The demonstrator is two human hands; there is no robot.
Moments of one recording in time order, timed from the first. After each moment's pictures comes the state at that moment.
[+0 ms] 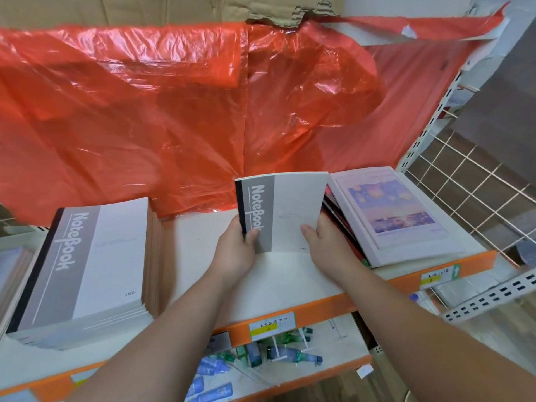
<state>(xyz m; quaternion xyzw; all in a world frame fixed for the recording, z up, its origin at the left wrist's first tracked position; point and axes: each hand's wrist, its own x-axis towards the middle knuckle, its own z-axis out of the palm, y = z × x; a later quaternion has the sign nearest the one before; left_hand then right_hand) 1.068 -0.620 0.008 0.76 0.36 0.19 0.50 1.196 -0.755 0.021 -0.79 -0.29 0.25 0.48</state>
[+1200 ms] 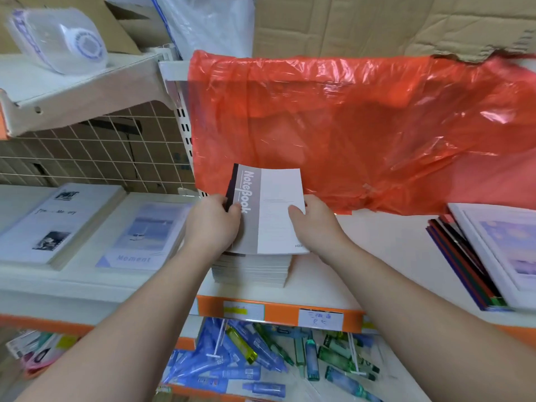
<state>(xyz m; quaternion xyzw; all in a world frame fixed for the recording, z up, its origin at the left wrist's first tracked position) 0.847 -0.538 0.103 0.74 0.59 0.26 0.18 1.018 -0.607 0.076 -0.75 -0.44 0.24 0.43</state>
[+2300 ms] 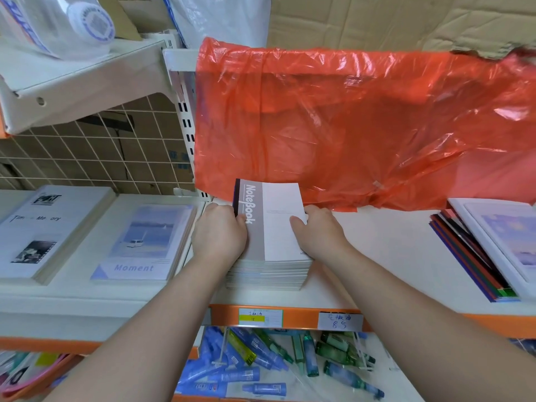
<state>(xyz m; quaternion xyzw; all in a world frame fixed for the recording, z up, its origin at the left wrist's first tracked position) 0.829 -0.499 0.062 0.79 0.57 0.19 0.11 0.997 -0.580 0.050 -0.86 -0.43 0.15 0.25</state>
